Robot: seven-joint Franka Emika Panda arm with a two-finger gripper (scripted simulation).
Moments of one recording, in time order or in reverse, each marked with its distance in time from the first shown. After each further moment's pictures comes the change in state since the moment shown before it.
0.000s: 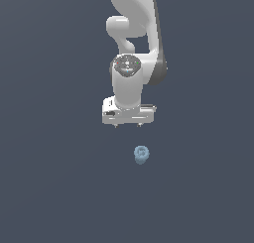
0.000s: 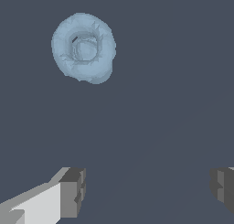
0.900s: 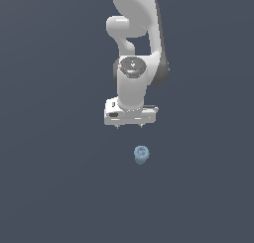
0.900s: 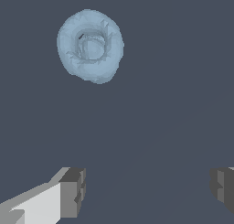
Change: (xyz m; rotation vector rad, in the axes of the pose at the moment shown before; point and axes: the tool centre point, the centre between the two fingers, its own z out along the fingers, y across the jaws) arm 0.002 -0.006 0.003 -0.028 0.001 -0.035
